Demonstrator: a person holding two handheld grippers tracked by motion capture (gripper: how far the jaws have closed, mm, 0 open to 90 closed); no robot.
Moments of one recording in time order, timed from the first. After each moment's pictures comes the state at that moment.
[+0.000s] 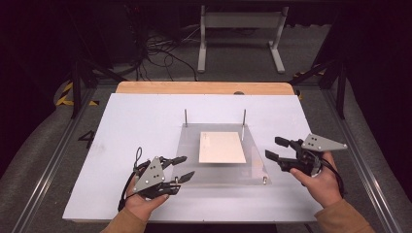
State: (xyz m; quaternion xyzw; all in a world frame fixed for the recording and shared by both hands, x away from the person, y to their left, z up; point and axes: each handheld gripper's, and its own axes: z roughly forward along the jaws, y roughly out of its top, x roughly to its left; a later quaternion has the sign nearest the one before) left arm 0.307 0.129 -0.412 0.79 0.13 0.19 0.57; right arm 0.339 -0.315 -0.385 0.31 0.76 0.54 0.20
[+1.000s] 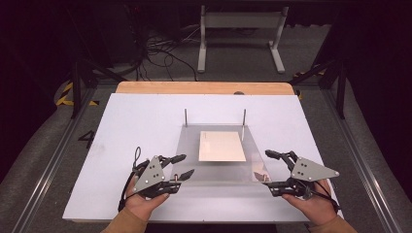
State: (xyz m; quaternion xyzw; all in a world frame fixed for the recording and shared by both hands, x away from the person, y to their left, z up) left arm 0.305 0.128 -0.409 0.78 0.14 0.21 0.57; right arm 0.297 -0.279 -0.395 0.17 0.78 0.55 0.25
